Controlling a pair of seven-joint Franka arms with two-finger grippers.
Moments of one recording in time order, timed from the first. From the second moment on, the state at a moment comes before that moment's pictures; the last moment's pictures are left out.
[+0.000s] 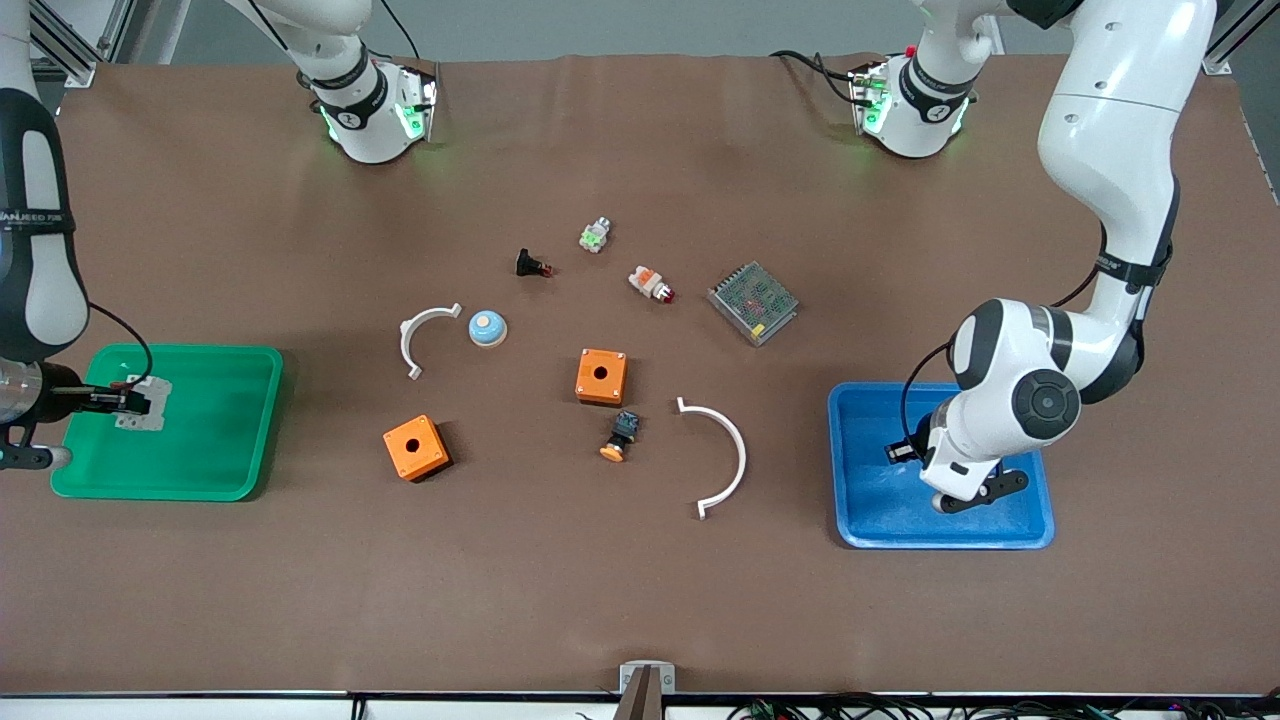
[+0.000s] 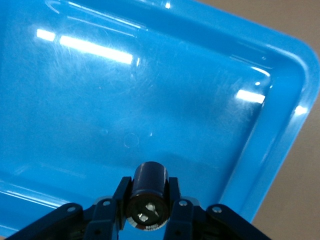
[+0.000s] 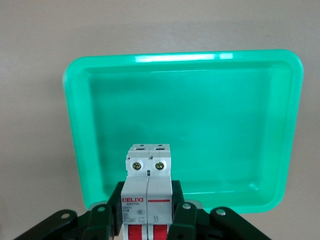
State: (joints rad) left arm -0.04 0.65 -0.17 -1.66 0.07 2.24 -0.53; right arm -0.39 0.50 0.06 -1.61 -0.10 1.97 -0.22
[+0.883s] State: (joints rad) left arm 0.00 0.68 -0.17 -1.61 0.12 2.26 -0.50; right arm -0.44 0.66 0.06 -1.61 -0.11 2.22 -0.30
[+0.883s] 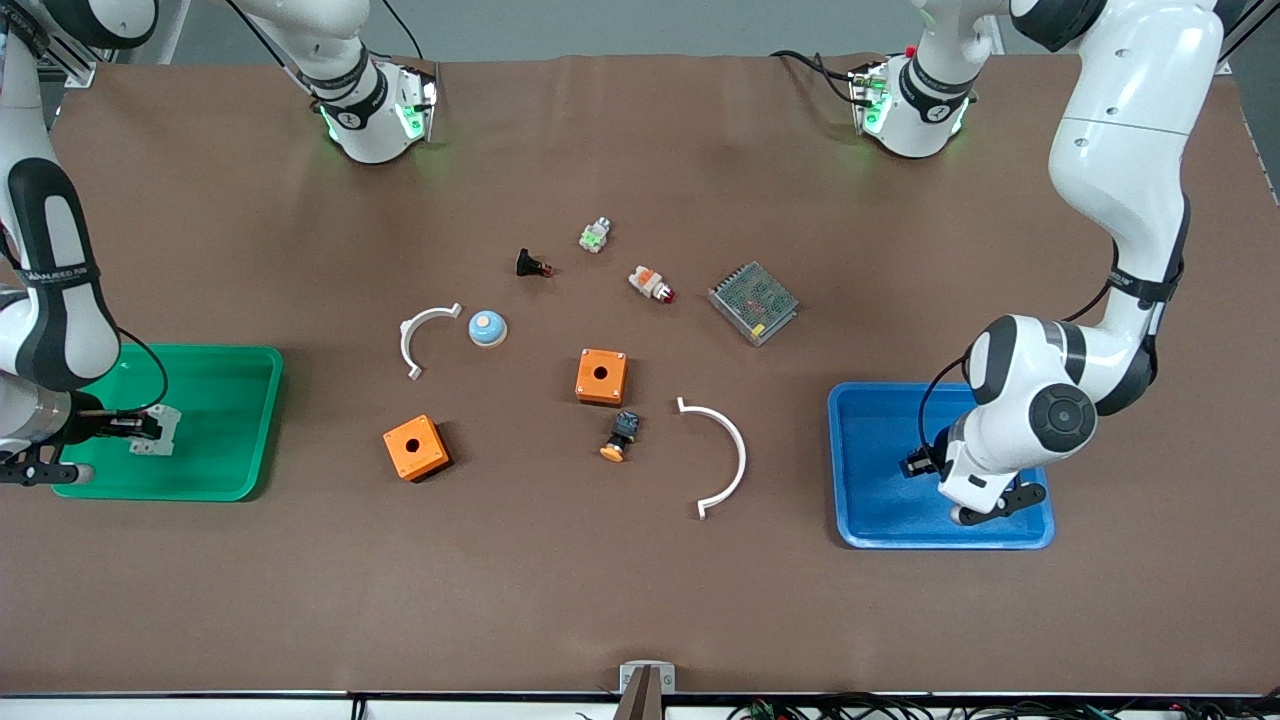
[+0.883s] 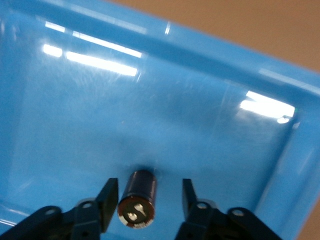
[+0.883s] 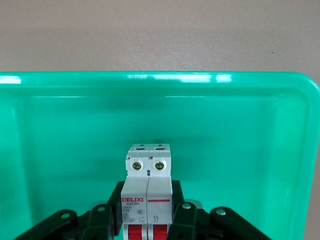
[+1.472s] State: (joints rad) left arm -0.01 0.41 -0.19 -1.43 0.14 1.82 -0.39; right arm -0.45 0.67 0.07 -1.60 -0.11 2.22 -0.30
